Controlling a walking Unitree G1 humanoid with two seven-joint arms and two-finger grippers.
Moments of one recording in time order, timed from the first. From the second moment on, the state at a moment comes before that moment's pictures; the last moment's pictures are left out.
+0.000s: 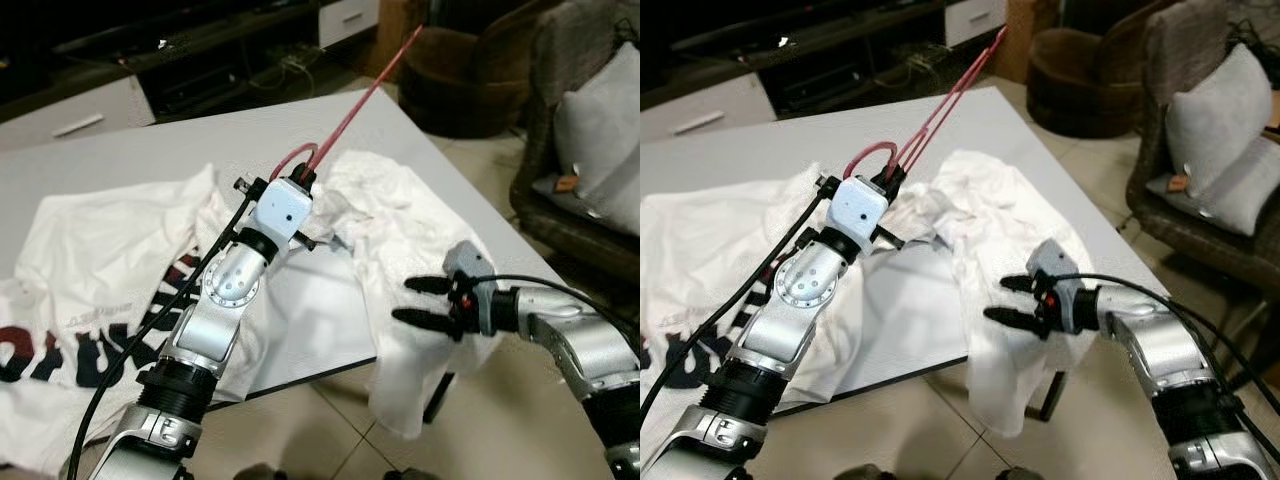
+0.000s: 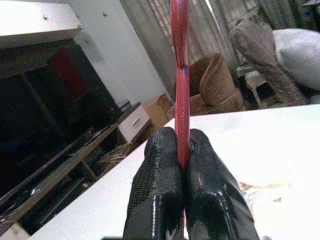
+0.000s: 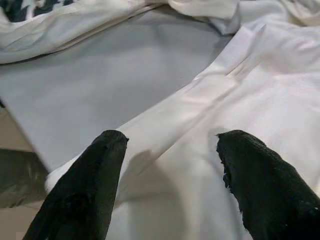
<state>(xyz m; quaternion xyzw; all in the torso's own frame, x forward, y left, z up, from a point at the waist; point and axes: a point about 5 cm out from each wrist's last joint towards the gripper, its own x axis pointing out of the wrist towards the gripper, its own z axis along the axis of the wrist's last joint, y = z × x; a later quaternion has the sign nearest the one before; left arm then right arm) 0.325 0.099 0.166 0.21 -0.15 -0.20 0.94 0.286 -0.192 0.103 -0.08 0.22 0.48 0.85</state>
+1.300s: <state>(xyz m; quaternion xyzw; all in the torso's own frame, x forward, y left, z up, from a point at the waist) 0.324 0.100 0.167 0.21 -0.16 -0.19 0.94 0.352 -0.164 0.103 -0.24 0.14 0.31 0.91</state>
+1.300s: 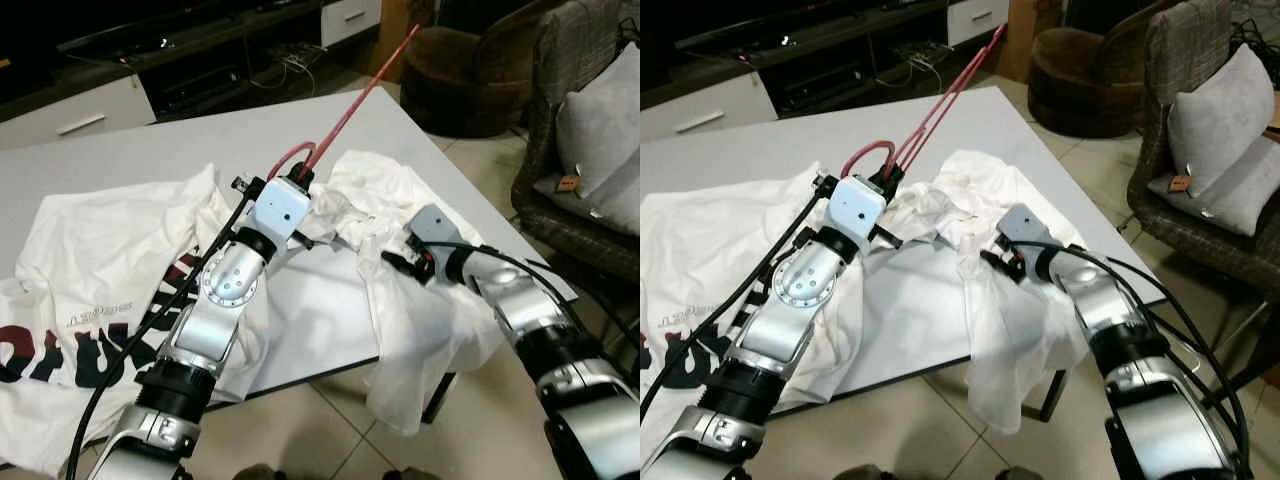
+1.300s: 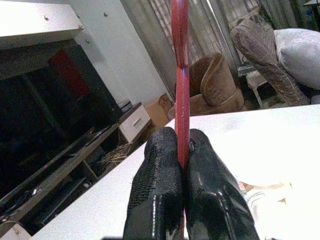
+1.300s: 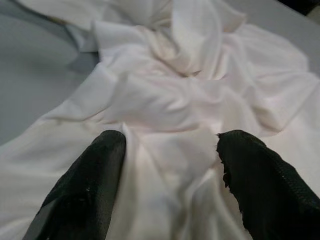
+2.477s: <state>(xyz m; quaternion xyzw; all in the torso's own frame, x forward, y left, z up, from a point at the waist) 0.324 0.097 0.165 0.21 -0.15 -0.20 0.94 0.278 -0.214 0.161 -0.11 0.12 0.53 0.83</state>
